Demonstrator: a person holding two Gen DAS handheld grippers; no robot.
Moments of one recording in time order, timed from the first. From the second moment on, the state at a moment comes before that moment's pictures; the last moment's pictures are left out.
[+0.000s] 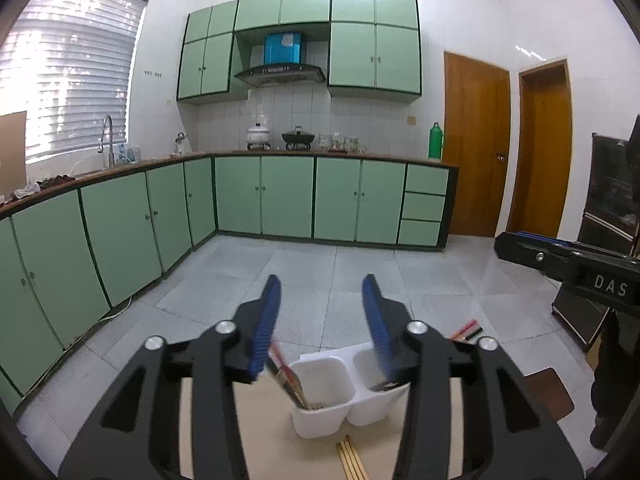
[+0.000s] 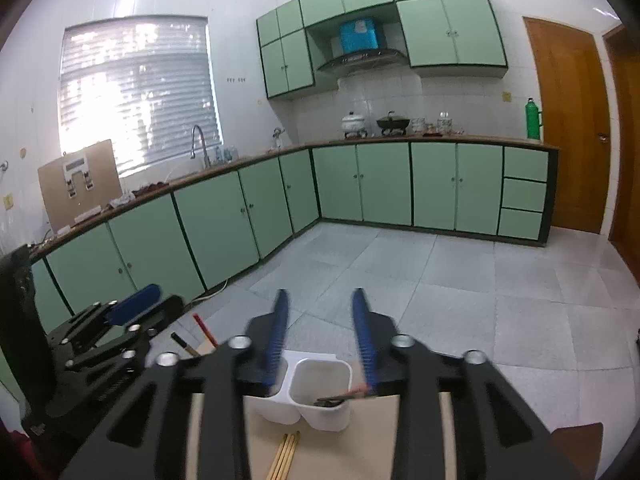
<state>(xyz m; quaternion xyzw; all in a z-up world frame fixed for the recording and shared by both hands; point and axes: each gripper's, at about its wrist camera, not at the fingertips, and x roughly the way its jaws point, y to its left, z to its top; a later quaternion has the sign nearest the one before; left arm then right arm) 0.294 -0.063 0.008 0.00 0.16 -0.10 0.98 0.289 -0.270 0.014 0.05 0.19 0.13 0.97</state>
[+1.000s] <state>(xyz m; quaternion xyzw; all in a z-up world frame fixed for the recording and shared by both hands) 0.121 -0.018 -0.155 0.02 0.29 -0.05 0.96 0.118 -0.233 -0.158 0.03 0.29 0.09 0.95</state>
